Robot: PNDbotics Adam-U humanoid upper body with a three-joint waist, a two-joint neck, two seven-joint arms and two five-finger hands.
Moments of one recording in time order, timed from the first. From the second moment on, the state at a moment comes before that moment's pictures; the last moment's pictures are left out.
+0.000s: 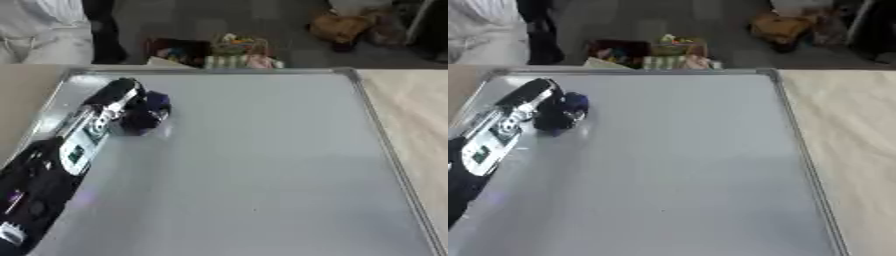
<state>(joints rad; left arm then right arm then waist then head) -1.18 0.55 -0.22 -0.90 -0.74 0.10 -0.18 -0.39 -0.46 -0.19 -1.99 -0.02 -0.11 -0.47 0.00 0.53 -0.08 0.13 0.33</state>
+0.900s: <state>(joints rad) -1.18 0.59 -0.06 -0.76 -0.85 0.22 -0.01 -0.39 -0.46 -0.20 -1.99 -0.02 -0.11 -0.48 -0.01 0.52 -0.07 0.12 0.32</state>
